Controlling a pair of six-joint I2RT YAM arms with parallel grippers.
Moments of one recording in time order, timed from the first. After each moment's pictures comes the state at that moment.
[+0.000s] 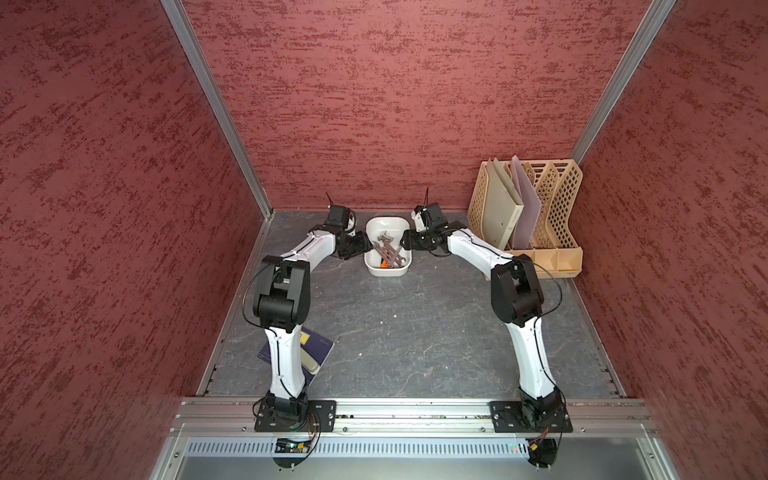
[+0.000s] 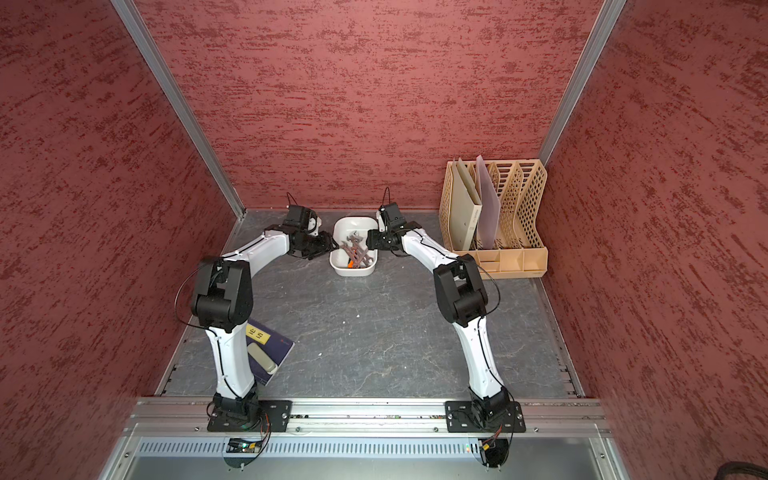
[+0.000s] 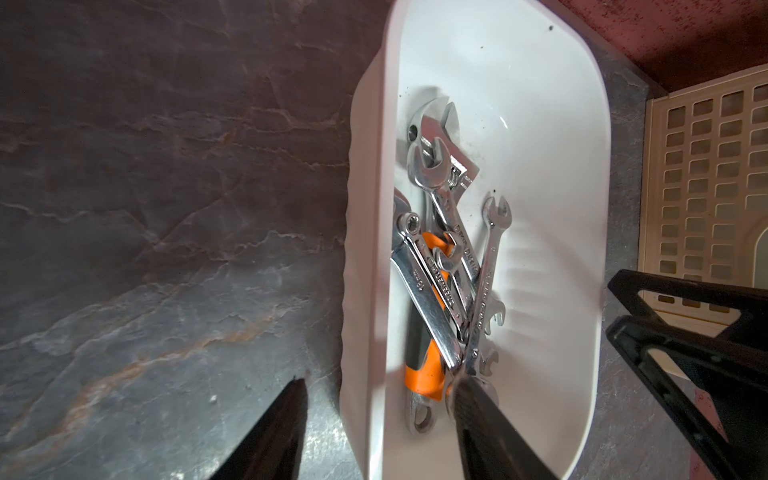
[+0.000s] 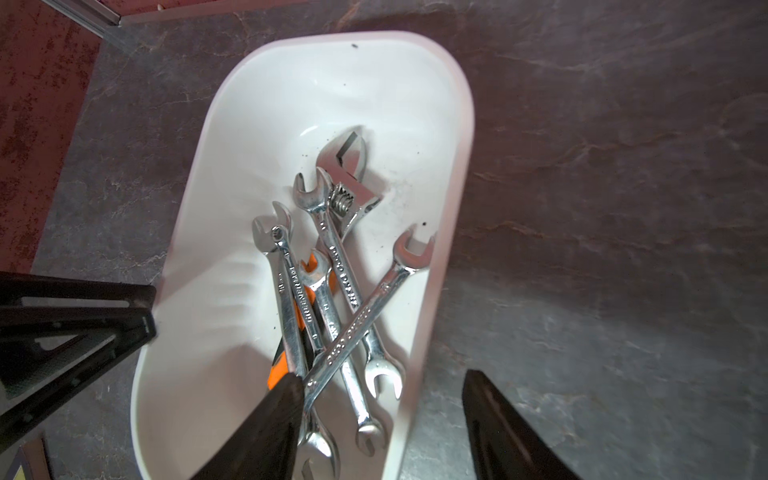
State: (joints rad) left arm -0.18 2.05 1.57 -0.51 0.33 -0.45; right arm 0.45 2.29 1.93 -0.49 -0.21 0.38
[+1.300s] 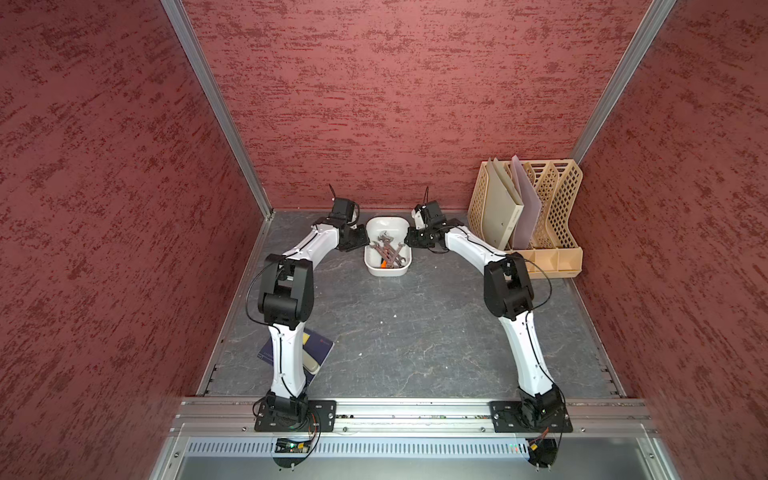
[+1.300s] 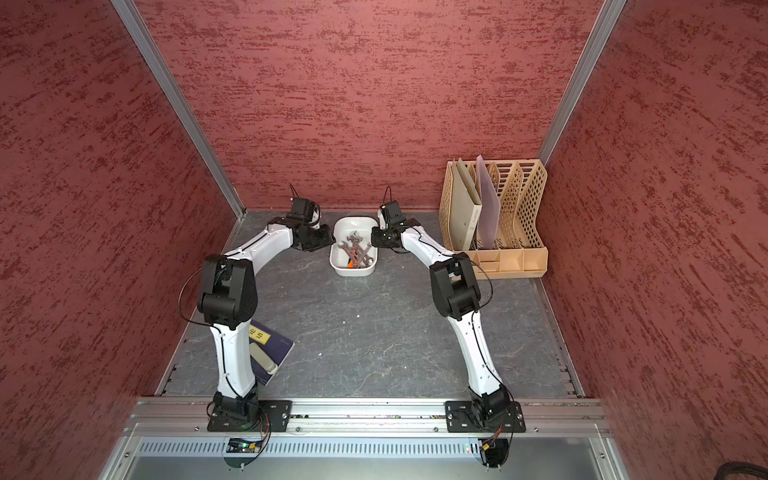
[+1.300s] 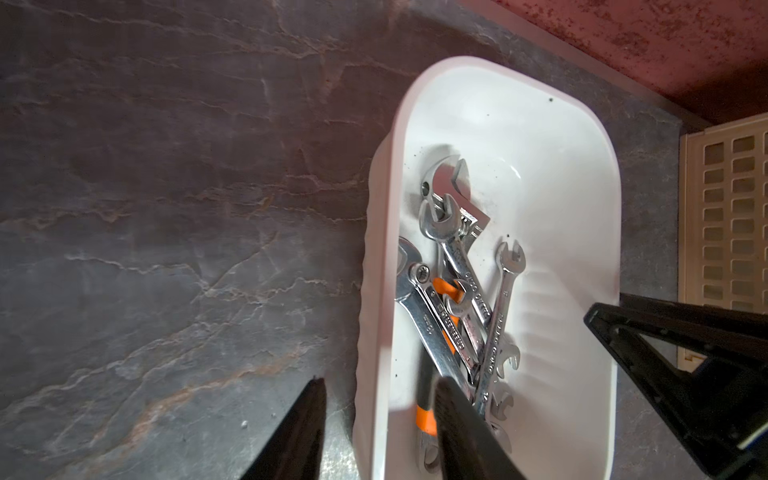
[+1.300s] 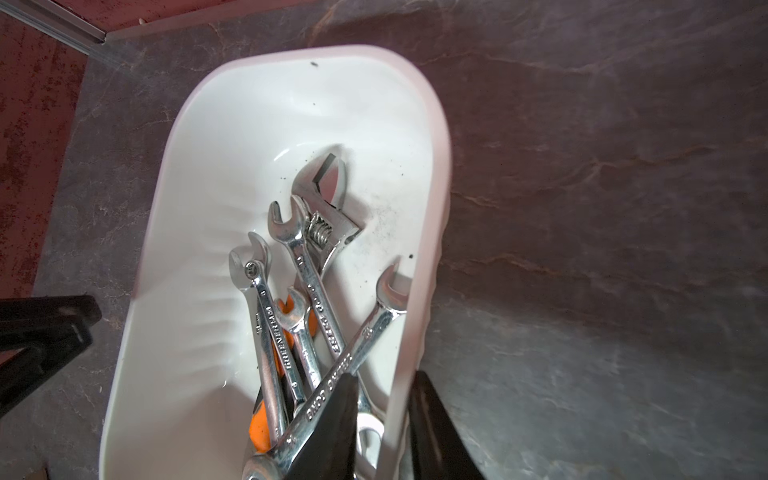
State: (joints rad) left arm -0.21 2.09 1.69 -0.58 0.19 -0.45; right arm 0.42 2.41 2.07 -0.53 -0.25 0.41
